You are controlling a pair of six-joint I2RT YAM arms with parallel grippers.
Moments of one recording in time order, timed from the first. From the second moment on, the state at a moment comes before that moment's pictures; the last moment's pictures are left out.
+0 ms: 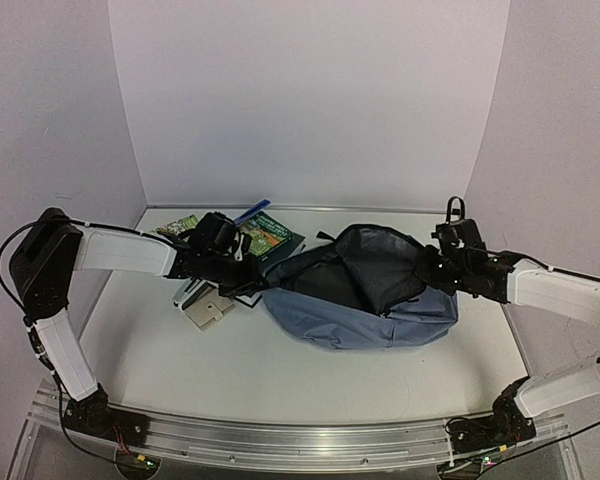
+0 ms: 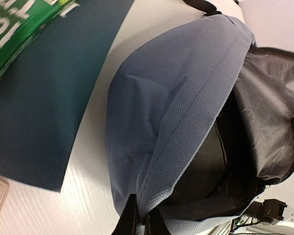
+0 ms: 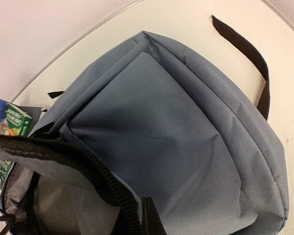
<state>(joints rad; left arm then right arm) -0.69 1.76 1.08 -0.11 0.29 -0.80 0.52 1.27 0.80 -0.24 0.29 0.83</state>
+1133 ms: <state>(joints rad) -0.67 1.87 1.13 -0.08 0.45 -0.71 0.51 1.69 1.15 -0.24 -0.03 0.34</state>
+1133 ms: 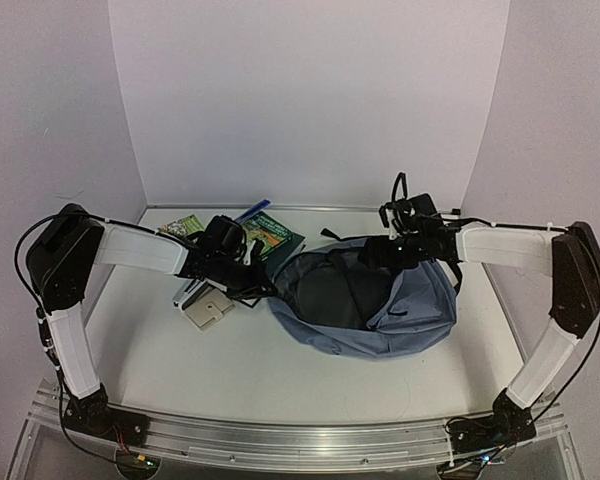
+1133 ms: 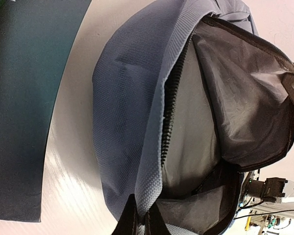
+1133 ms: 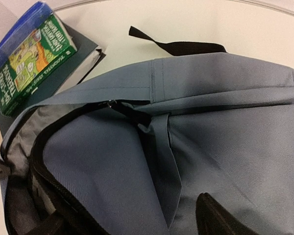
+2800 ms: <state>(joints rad) -0.63 1.82 1.13 -0.11 0.38 -0.71 0.19 1.61 1.01 -0.17 -0.12 0.46</state>
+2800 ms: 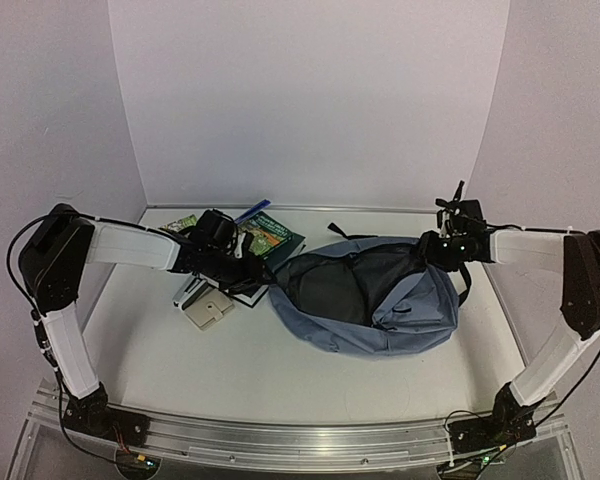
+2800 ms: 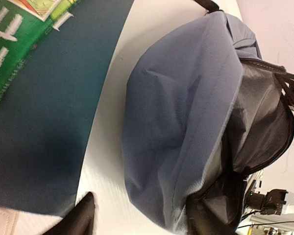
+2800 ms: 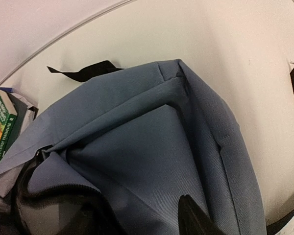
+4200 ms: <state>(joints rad) -0.56 2.09 1.74 -0.57 -0.33 0.05 0.19 1.33 0.95 -0.21 -0.39 0.40</state>
